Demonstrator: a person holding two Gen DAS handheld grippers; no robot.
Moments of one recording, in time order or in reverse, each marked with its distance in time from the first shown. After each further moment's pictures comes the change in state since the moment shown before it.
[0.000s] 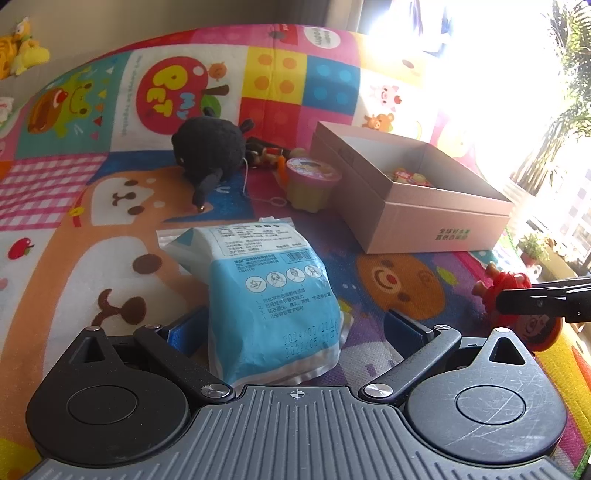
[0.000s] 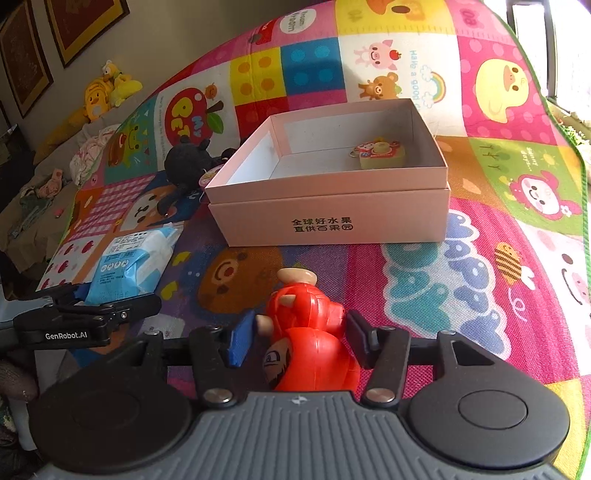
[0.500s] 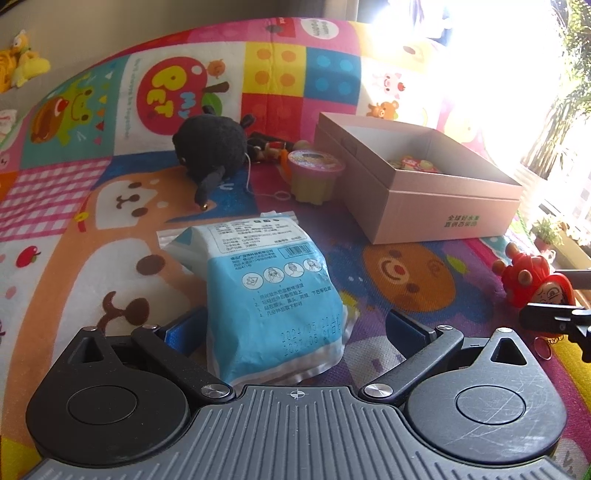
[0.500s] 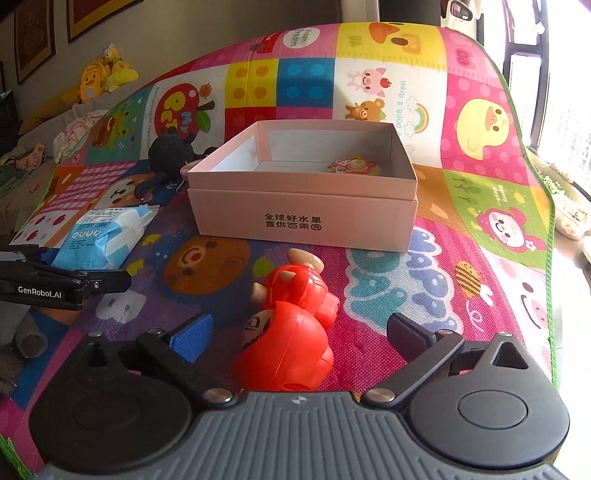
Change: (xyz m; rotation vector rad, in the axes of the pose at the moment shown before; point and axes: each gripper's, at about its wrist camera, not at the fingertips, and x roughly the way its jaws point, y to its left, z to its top) left arm 0.003 -0.009 -0.001 0.040 0.021 0.052; right arm 0.006 0.007 -0.022 -0.113 -0.023 -0.068
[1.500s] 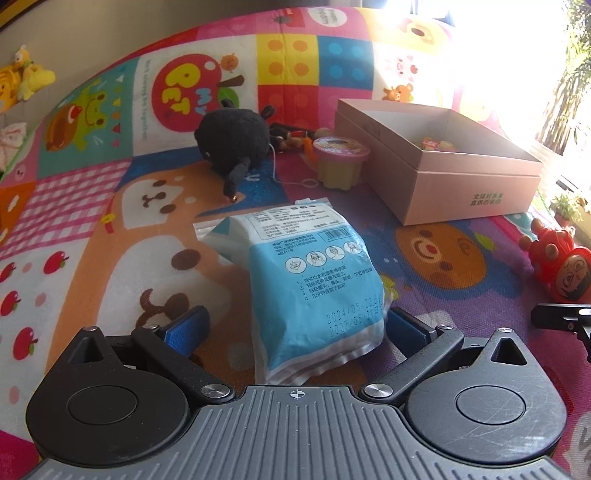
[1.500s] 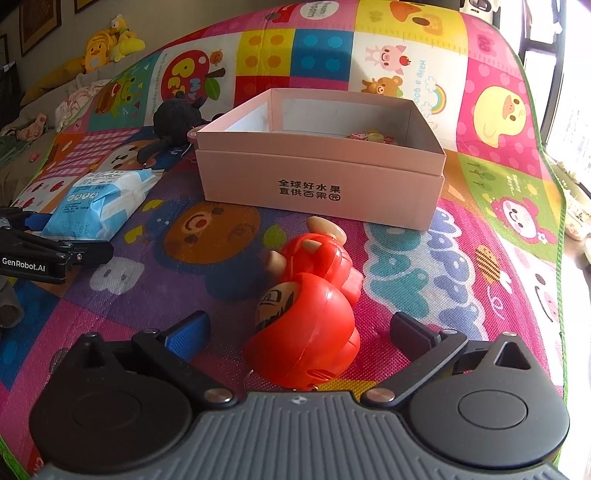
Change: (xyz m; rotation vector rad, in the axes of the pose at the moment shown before) left arm -0.003 0.011 -0.001 0.064 0.040 0.080; right arm 0.011 0.010 -0.003 -0.061 0.047 -0.021
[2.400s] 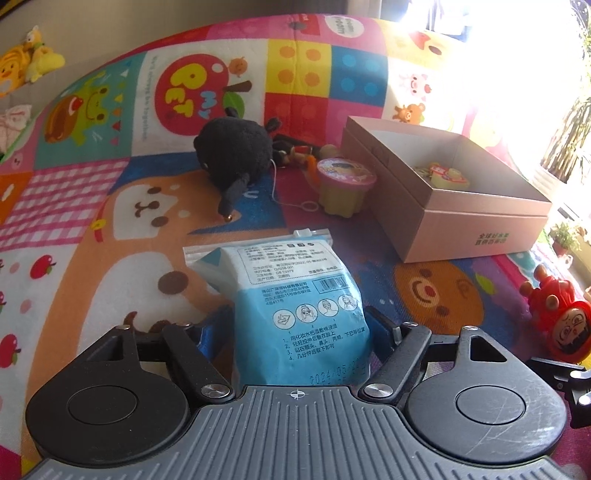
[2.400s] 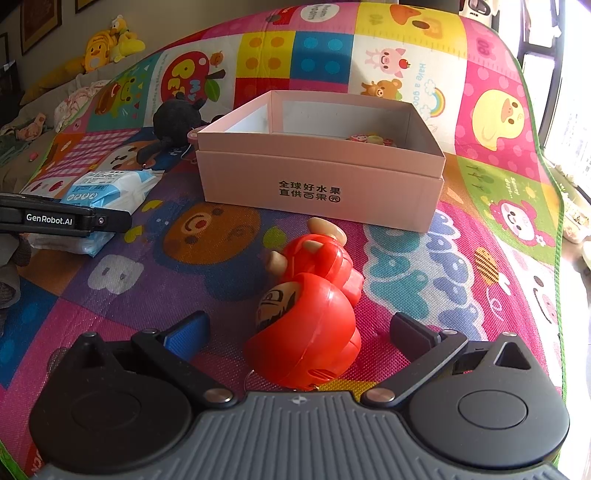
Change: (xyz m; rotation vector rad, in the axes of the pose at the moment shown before) left arm 0.010 -0.004 0.021 -0.093 -0.015 -0.013; right arm 0.000 0.001 0.000 -0.002 -0.003 -0.004
